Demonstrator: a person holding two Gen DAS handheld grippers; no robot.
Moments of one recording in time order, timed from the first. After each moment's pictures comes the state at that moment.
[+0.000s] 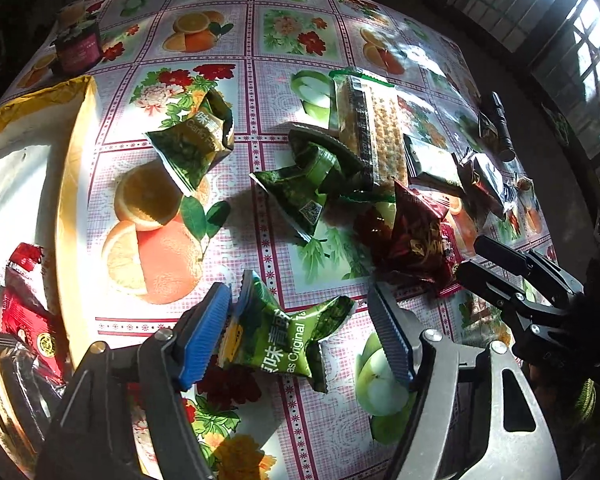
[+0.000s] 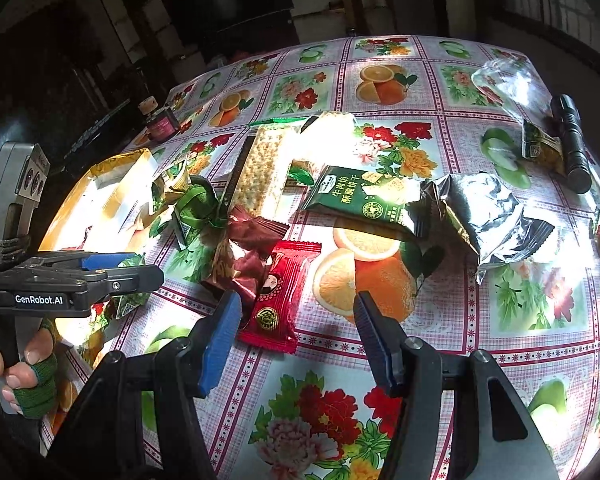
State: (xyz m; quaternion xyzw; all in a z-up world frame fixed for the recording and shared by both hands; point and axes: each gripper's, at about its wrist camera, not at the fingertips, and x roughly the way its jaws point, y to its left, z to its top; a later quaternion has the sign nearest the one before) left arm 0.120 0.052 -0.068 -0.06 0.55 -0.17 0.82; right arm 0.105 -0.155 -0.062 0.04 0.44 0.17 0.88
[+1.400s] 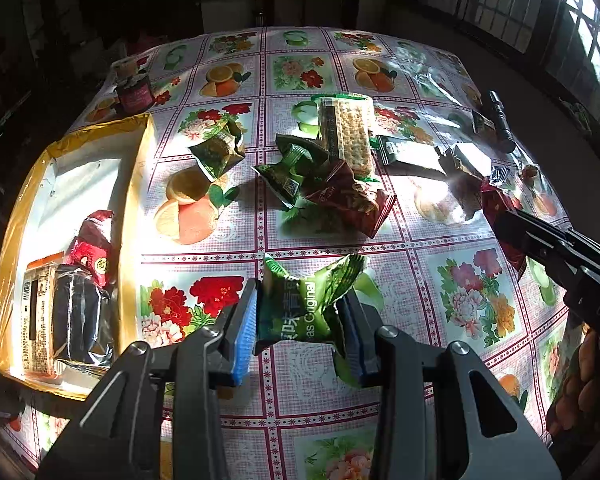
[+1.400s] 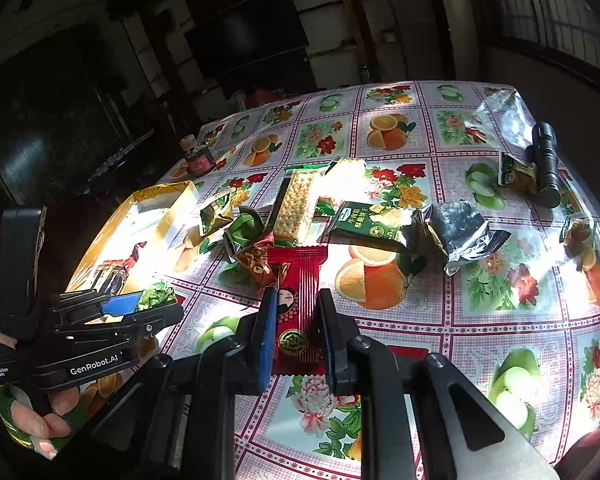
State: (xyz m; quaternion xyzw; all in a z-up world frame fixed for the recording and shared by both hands) left arm 0.037 0.025 -0.031 0.01 0.47 -0.07 0.88; right arm 0.046 -0.170 -0.016 0.07 0.37 0.19 0.90
